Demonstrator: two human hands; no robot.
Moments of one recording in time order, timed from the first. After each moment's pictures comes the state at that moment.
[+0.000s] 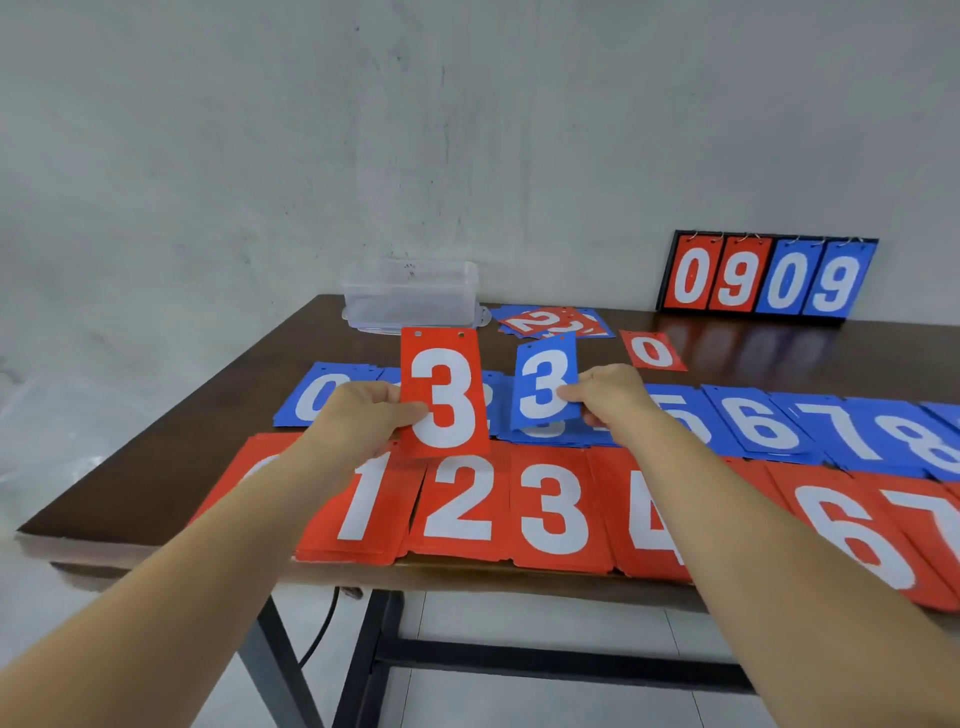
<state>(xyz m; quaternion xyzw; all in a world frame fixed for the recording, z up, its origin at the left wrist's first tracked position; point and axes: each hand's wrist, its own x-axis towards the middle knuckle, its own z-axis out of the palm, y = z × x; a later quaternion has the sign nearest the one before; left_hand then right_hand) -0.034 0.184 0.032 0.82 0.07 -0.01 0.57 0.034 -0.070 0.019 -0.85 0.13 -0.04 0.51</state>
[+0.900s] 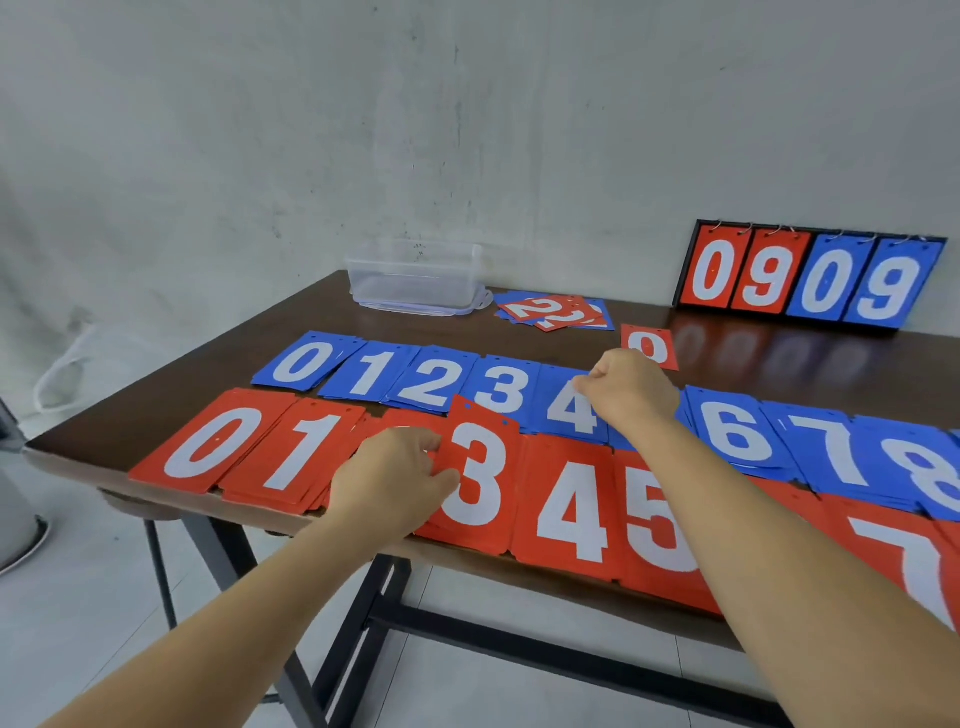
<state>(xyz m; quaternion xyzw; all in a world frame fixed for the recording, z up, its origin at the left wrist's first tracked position) -0.098 0.067 0.002 0.96 0.08 0.05 0.26 0.048 -0.148 0.006 -0.97 0.07 -0.13 0.21</state>
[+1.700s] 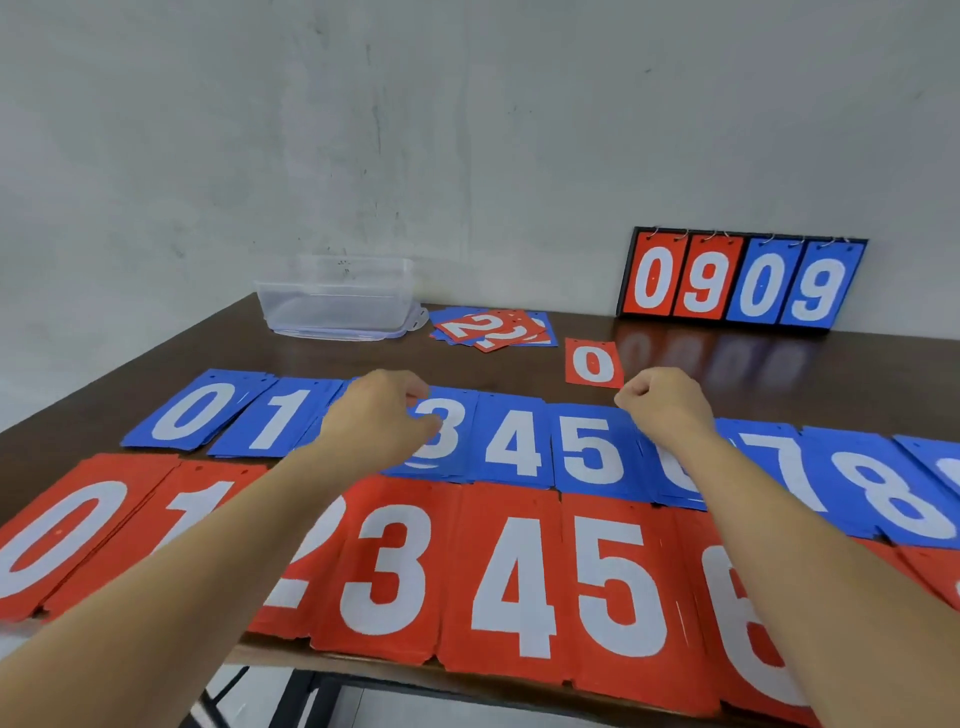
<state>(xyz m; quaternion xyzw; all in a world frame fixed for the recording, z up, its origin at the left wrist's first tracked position) 0.029 0.040 0.023 0.96 -0.01 0.08 0.26 0.087 -0.248 -0.001 -0.94 0.12 -0.14 0.27</state>
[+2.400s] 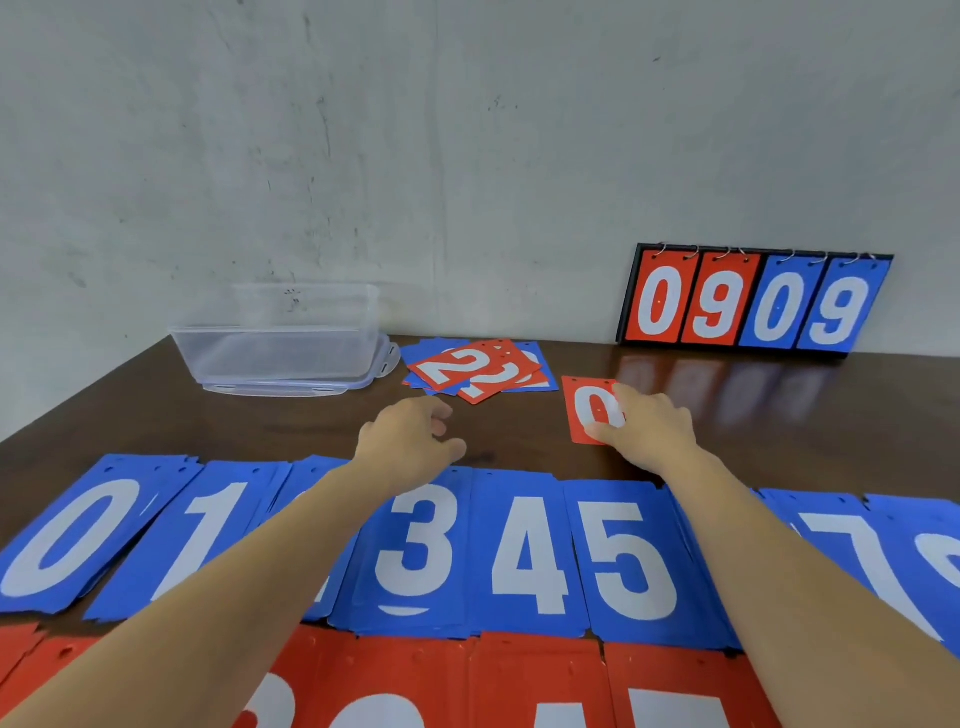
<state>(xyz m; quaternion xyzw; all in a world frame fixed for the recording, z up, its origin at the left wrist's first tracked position) 0.177 0.020 0.001 0.96 -0.03 -0.01 0.28 0.206 -0.249 -0.018 -0.99 0.10 -0.03 0.08</state>
